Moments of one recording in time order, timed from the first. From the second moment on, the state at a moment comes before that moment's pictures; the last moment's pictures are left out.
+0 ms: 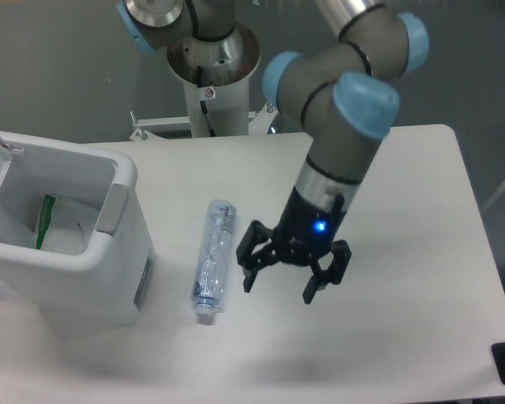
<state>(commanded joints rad) 2.53 -2.01 -1.49 -0.98 1.07 0.44</state>
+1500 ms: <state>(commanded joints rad) 2.30 -2.22 -1.42 -1.20 1.37 0.44</state>
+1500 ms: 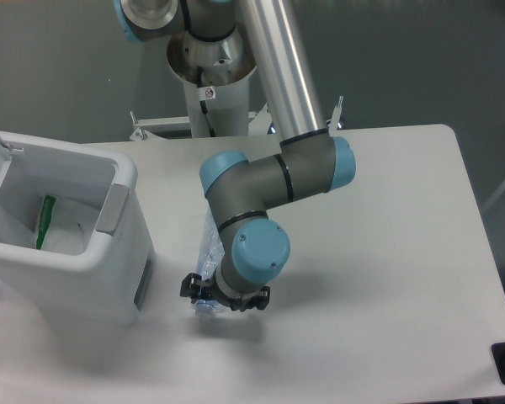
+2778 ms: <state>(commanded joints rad) 2.26 -2.25 -1.36 -1.25 1.42 0.42</state>
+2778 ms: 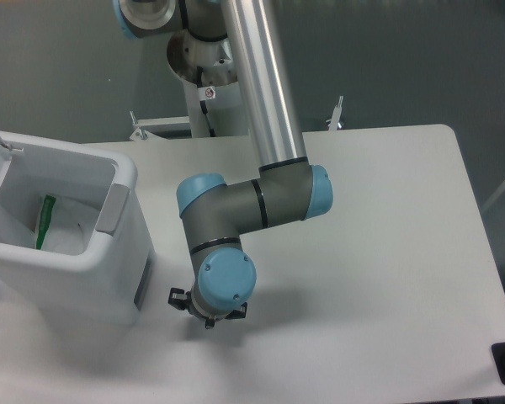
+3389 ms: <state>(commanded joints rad) 2.29 -2.12 -1.26 -1.13 1.33 0.42</state>
